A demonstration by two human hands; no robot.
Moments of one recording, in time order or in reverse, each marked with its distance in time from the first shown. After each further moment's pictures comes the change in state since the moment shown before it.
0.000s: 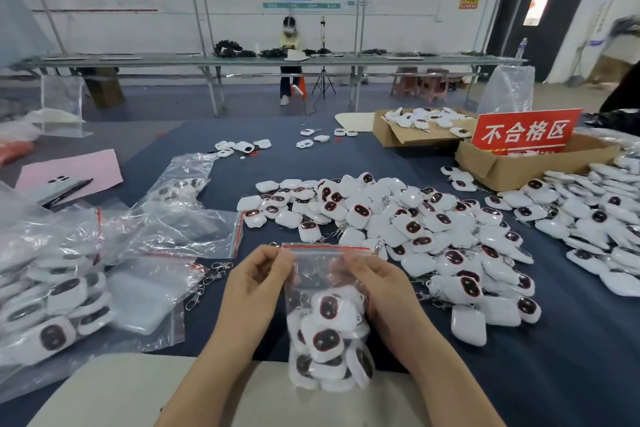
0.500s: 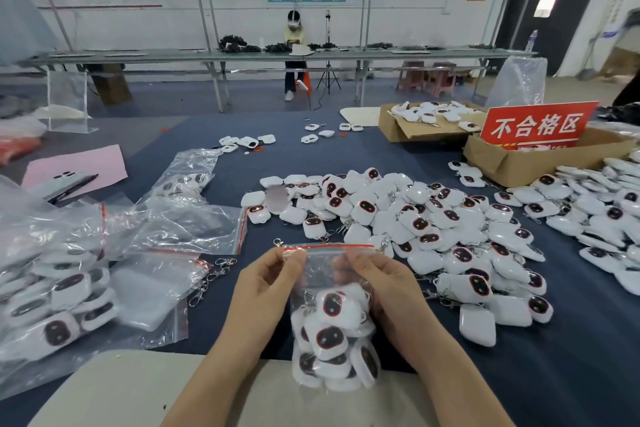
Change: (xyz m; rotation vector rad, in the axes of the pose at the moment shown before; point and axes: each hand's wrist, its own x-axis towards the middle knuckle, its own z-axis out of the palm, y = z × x) left_hand -0.006 0.004 0.007 -0.087 -0.062 -0.035; right_hand -0.001 -0.003 0.002 0.068 -0.025 0.050
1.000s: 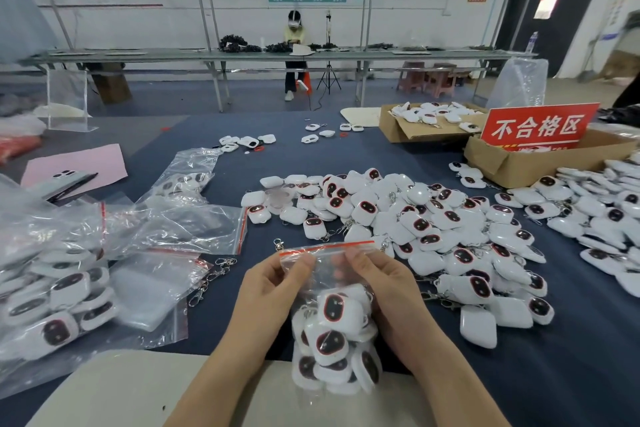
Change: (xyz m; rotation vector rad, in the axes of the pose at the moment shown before) left_hand -0.002 0.002 0.003 -0.022 -0.024 -0.060; right_hand -0.007 -0.007 0.010 0.064 -0.029 -0.047
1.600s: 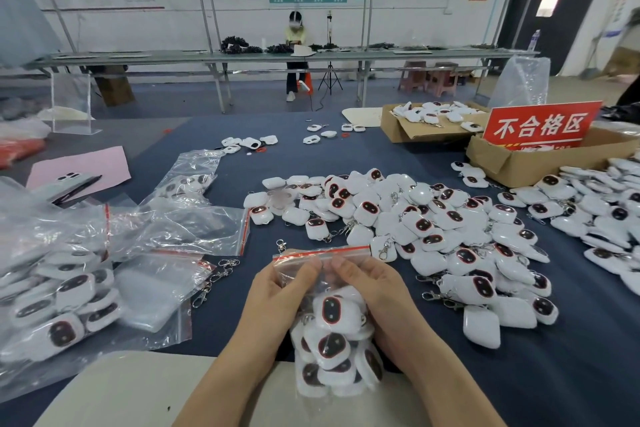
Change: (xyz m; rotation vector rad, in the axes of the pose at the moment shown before) left_hand -0.002 0.002 0.008 -0.150 -0.004 -0.122; right_hand -0.001 0.005 0.009 -0.044 -0.056 0.033
